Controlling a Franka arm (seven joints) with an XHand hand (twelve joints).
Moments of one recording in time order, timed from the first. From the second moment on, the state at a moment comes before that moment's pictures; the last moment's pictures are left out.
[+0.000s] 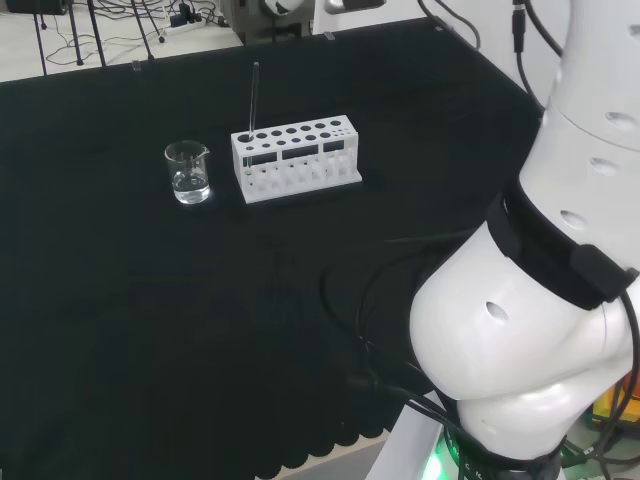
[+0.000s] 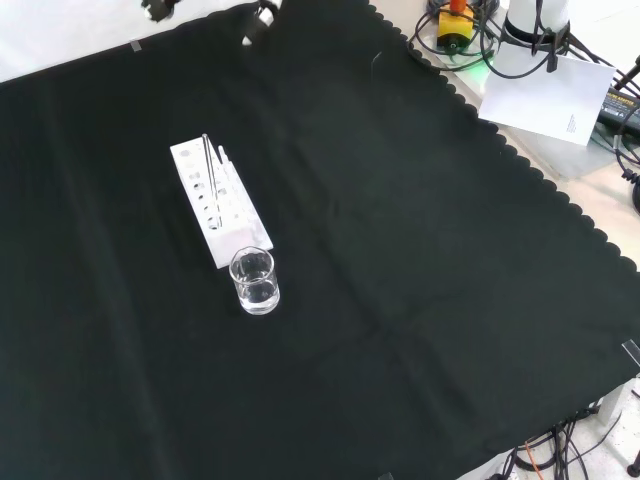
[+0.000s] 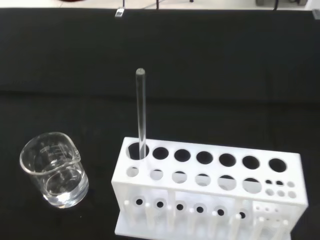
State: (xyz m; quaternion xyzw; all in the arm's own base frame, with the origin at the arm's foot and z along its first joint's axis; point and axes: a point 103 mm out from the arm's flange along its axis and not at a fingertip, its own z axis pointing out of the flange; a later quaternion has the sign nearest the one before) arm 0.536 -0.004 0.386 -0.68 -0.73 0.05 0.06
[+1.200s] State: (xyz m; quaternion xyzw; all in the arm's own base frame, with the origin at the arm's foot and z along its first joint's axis) arm 0.594 0.022 0.292 -0.62 -0.77 0.08 0.11
